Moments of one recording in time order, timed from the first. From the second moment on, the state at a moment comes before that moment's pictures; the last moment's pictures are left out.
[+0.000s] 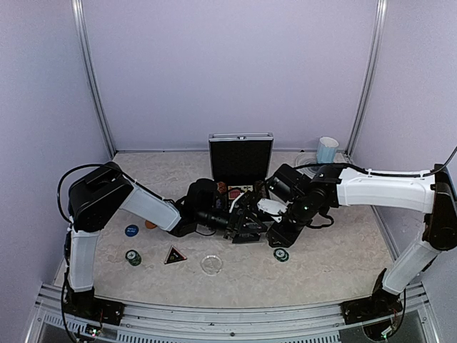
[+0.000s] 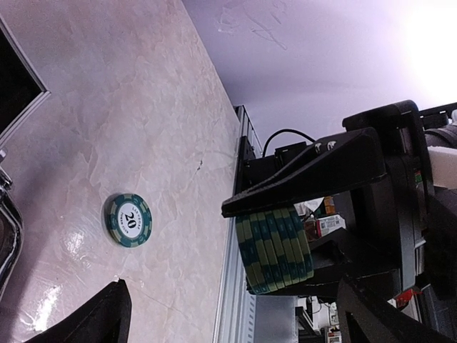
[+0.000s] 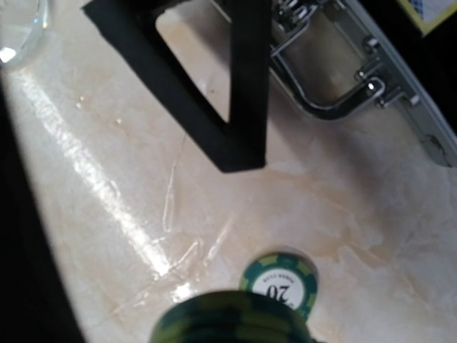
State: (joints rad) left arm -0.86 2.13 1.11 0.71 0.92 -0.95; right arm 0.94 1.58 1.18 -0.83 -0.04 -0.02
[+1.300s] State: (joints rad) left arm -0.85 2.14 1.04 0.91 0.93 -1.17; right arm 0.98 1.58 1.18 -0.81 0.00 -0.02
